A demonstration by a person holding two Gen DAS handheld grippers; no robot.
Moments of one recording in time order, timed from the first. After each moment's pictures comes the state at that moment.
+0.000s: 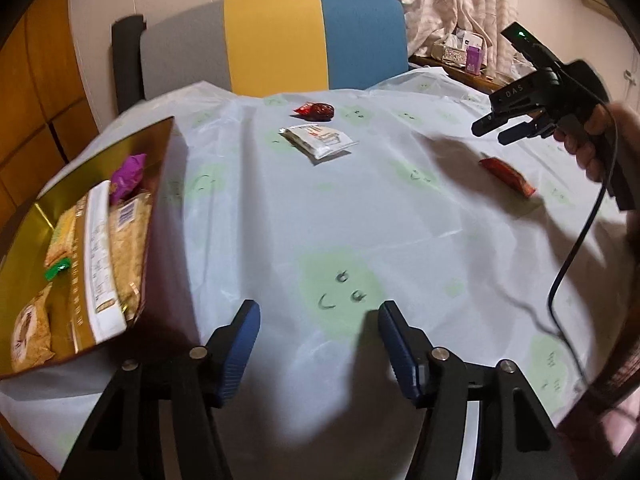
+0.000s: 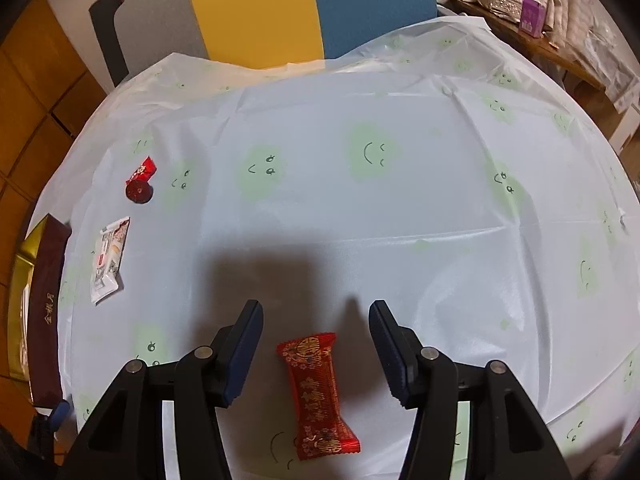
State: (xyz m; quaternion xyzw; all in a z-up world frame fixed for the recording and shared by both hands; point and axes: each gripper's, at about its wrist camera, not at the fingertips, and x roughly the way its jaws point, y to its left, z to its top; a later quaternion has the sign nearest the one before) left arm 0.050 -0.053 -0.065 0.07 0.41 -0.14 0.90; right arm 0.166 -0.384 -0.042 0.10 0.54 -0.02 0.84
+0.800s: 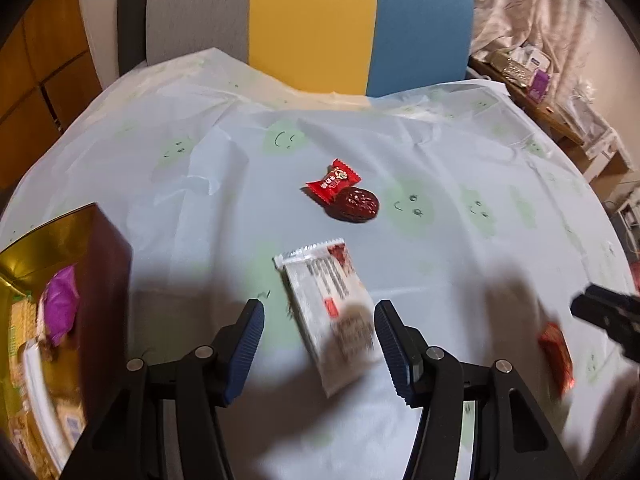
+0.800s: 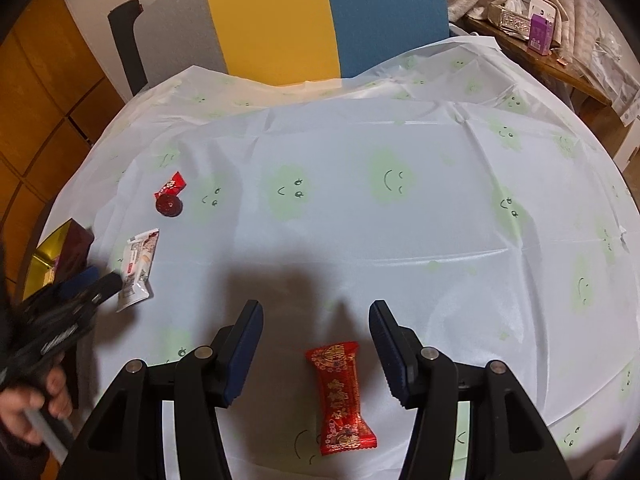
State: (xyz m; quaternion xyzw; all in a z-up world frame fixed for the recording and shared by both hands) left arm 0.249 -0.100 -0.042 0.01 0.49 -0.08 0.87; right arm 0.158 -0.373 -0.020 0.09 0.51 0.00 0.85
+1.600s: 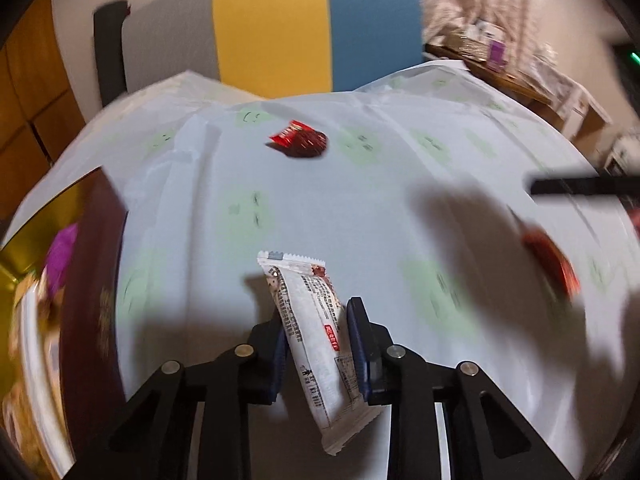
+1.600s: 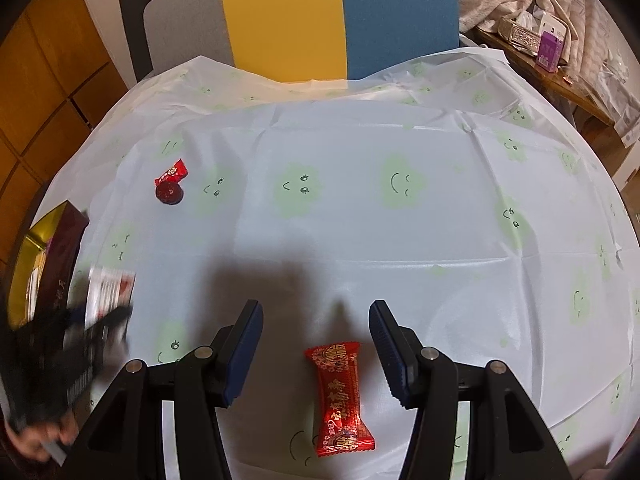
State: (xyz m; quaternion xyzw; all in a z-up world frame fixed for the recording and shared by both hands) left arm 0.146 -0.104 -0.059 0.07 0.44 -0.13 0.89; right arm 0.158 -0.361 -0.024 0.06 0.51 0.00 0.86
